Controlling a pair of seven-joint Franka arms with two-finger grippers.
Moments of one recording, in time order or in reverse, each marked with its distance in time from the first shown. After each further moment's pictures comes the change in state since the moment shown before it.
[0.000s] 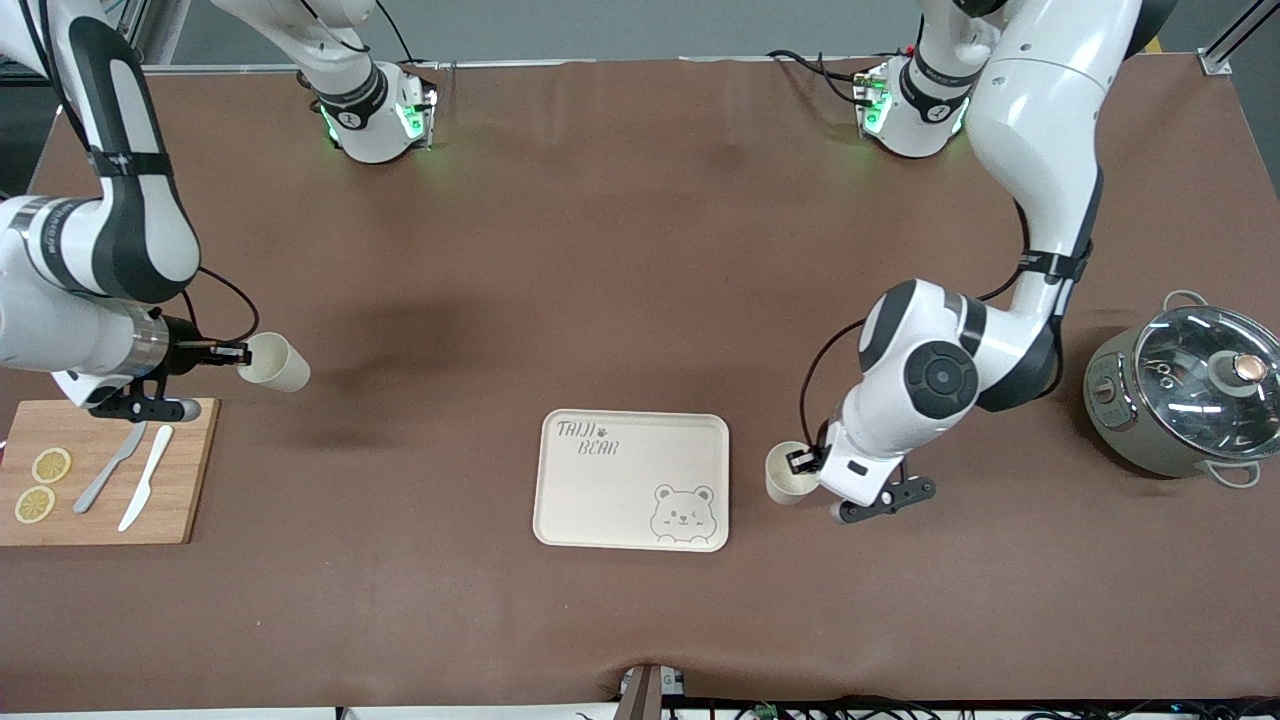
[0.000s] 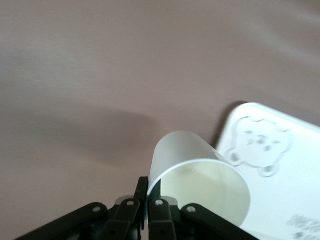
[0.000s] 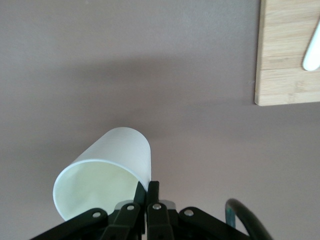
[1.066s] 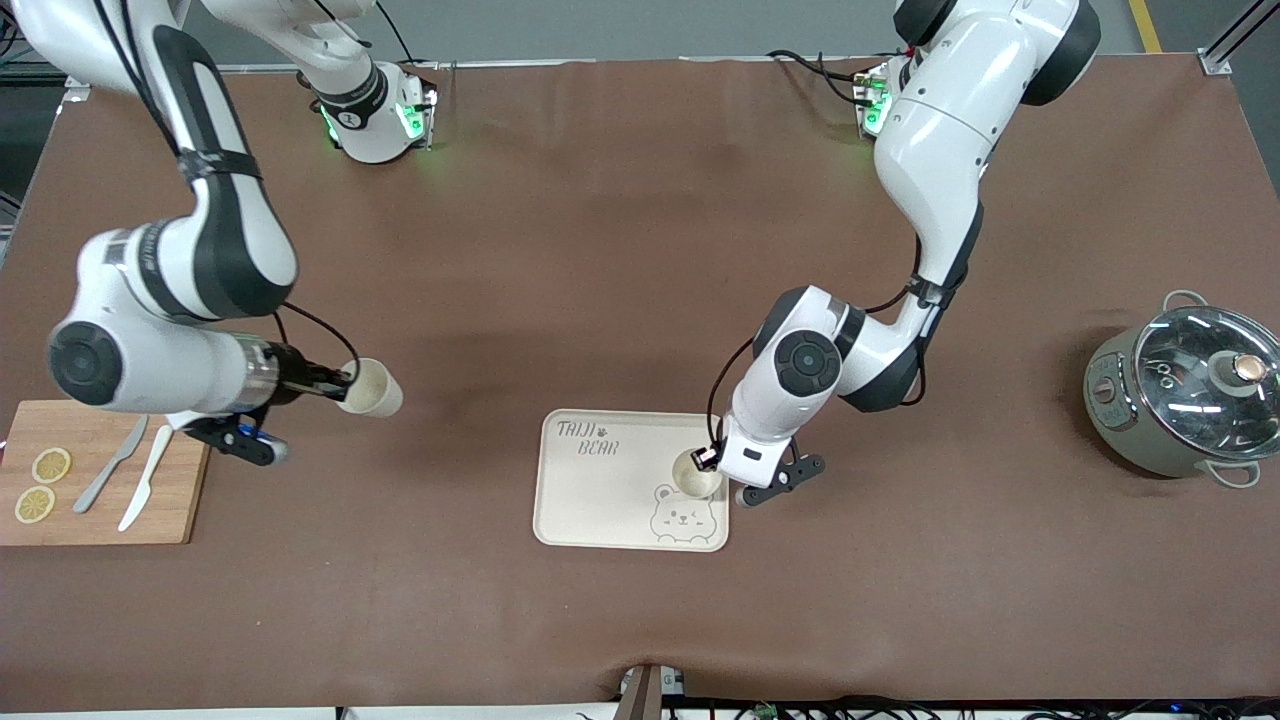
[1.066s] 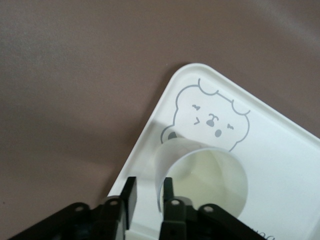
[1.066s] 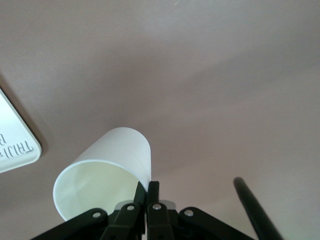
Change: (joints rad) left arm -0.133 0.132 0.012 0.030 -0.003 0.171 -0.244; right arm 0.263 0.176 0.004 0.263 0.107 -0.102 0.521
